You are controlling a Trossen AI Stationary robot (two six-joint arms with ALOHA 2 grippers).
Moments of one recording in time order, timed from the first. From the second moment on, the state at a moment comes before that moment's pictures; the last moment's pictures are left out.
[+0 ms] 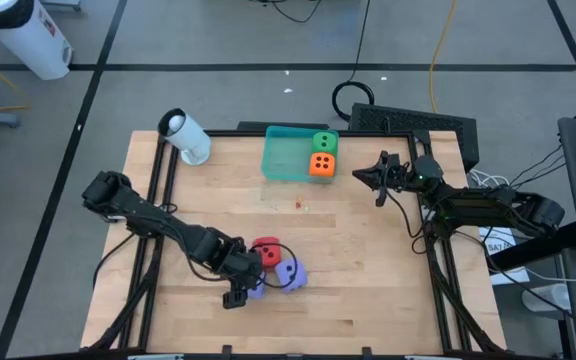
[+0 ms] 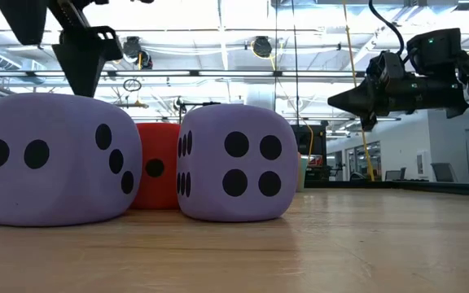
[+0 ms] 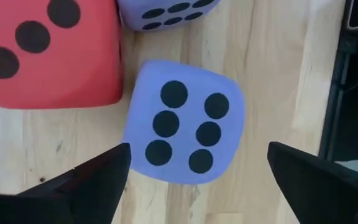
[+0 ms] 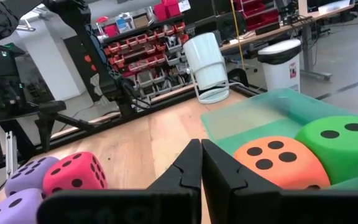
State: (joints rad) left arm -0.45 1.65 1.28 -0.85 0.08 -0.57; right arm -0.70 1.03 0.09 0.97 -0.52 0.29
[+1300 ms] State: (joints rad) left arm -0.44 1.79 1.27 -0.79 0.09 -0.44; right arm -0.70 1.03 0.09 0.91 -0.52 0.25
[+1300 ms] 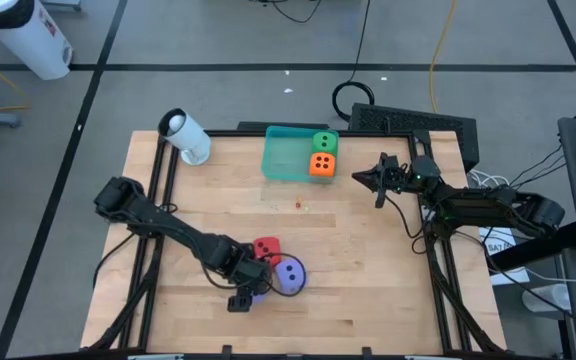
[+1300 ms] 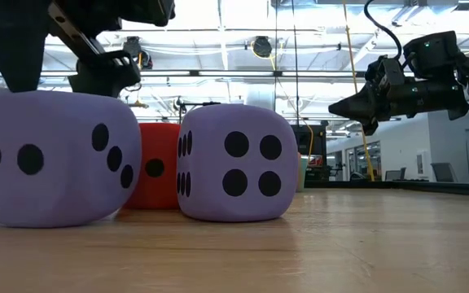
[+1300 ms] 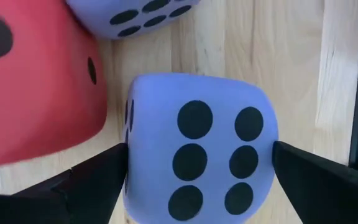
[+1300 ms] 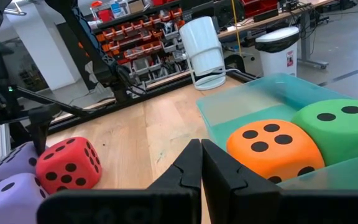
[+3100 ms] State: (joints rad) left arm -0.51 1.67 1.29 -0.85 -0.06 -0.52; right arm -0.70 1.03 0.09 0.86 -0.52 0.24
